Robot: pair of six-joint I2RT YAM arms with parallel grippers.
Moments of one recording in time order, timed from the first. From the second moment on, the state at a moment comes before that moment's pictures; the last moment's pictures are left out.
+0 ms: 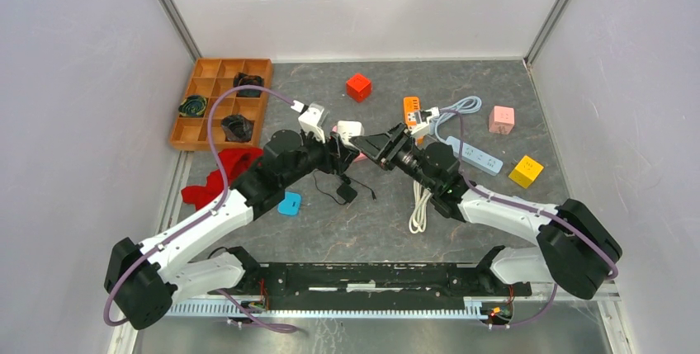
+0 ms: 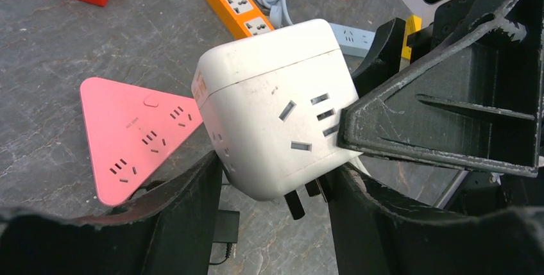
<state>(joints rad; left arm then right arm) -0.71 1.05 0.76 0.05 0.03 -0.35 0.76 1.29 0.58 0.75 -0.08 1.21</state>
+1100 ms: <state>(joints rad) -0.72 1.12 0.75 0.14 -0.01 -0.34 0.76 1.33 0.54 0.80 -0.03 1.41</state>
